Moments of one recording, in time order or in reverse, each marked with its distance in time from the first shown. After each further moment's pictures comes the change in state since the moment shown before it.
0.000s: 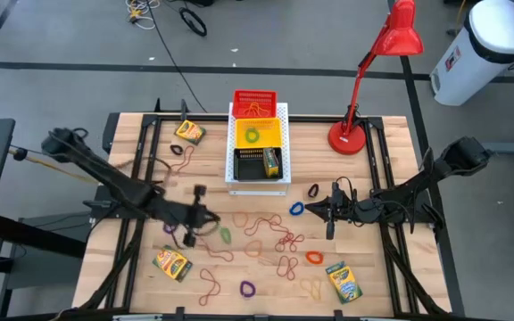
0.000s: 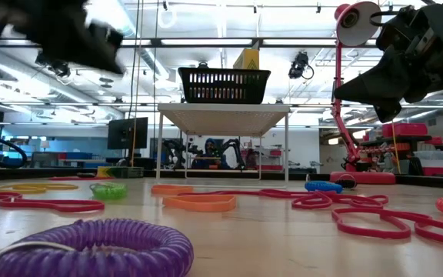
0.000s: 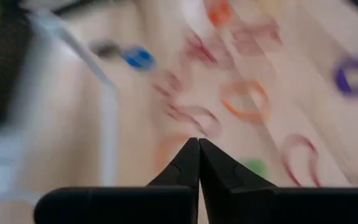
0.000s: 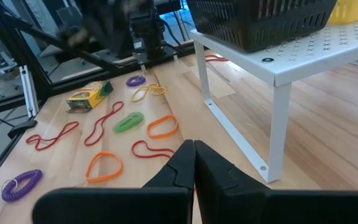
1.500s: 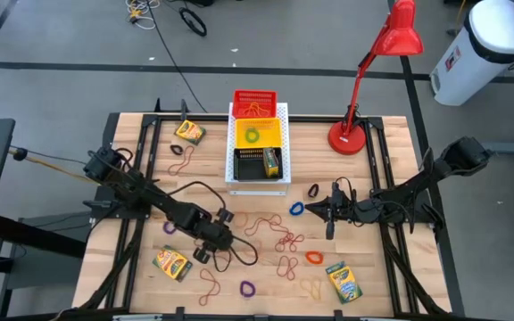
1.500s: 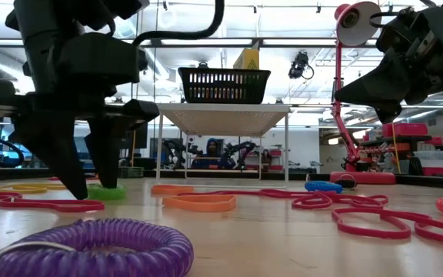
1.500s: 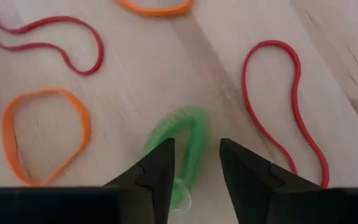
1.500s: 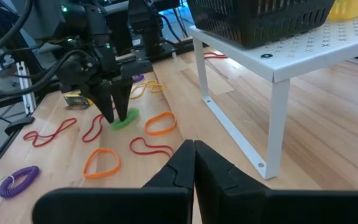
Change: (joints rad) left arm 0.072 0.622 0.308 -0.248 0.310 0.070; right arm 0.000 0.000 0.000 -0.014 0.000 0.002
